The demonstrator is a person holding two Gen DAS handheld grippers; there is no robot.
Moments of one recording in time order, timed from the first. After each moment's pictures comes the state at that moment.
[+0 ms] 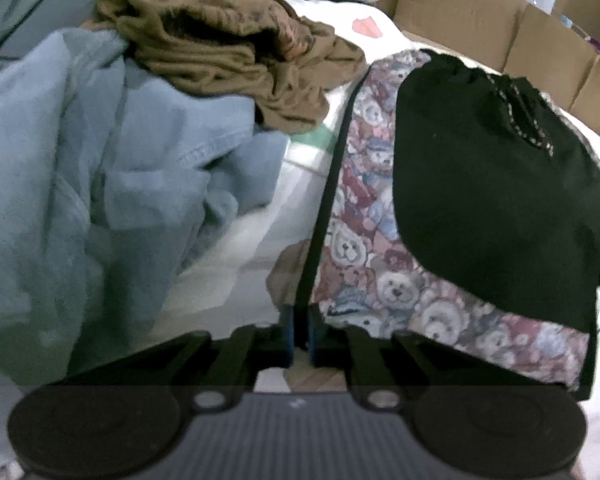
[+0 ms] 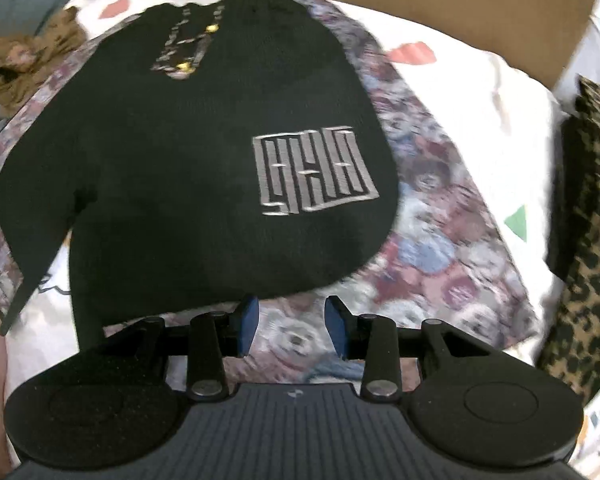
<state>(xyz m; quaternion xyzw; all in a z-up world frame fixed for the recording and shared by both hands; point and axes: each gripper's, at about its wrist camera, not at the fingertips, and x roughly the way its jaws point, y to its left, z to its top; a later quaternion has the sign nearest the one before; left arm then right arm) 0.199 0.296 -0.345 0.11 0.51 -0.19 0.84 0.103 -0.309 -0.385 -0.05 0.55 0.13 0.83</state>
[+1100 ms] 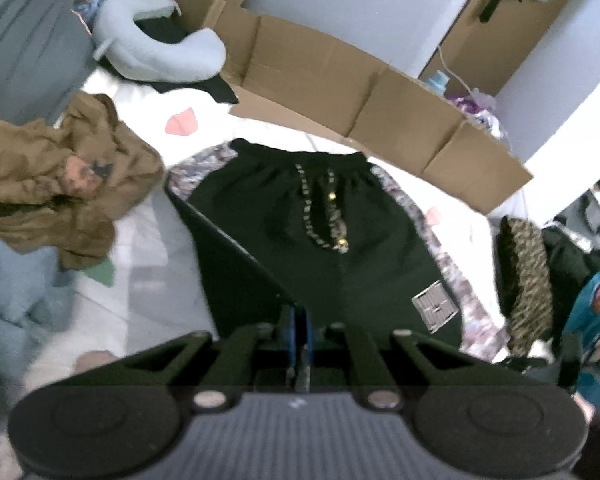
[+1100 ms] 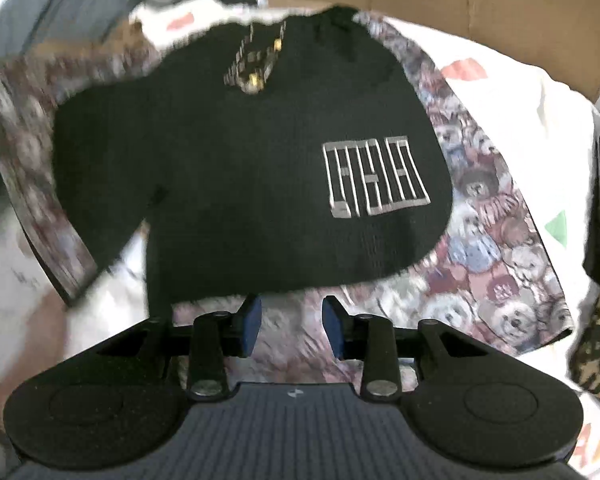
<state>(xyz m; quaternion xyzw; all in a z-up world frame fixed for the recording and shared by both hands) 0.186 0.102 -0.188 0.01 0.52 -0.32 0.80 0.085 -0.325 -0.360 0.02 0.52 0.22 0.83</state>
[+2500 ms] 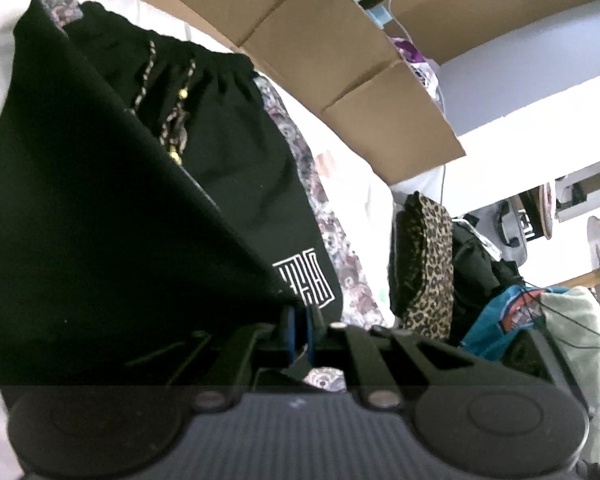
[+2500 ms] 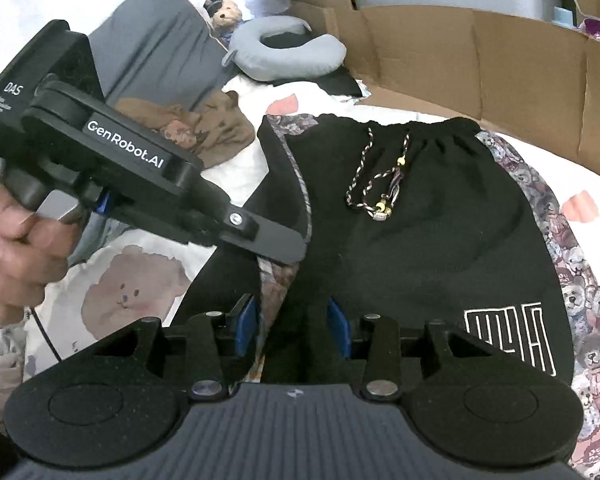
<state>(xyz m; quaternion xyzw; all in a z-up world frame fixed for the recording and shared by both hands) 0.155 -0.025 -0.324 -0.14 0.58 -0.43 0.68 0.119 -0.223 -0.322 0.02 0.40 0.33 0.85</state>
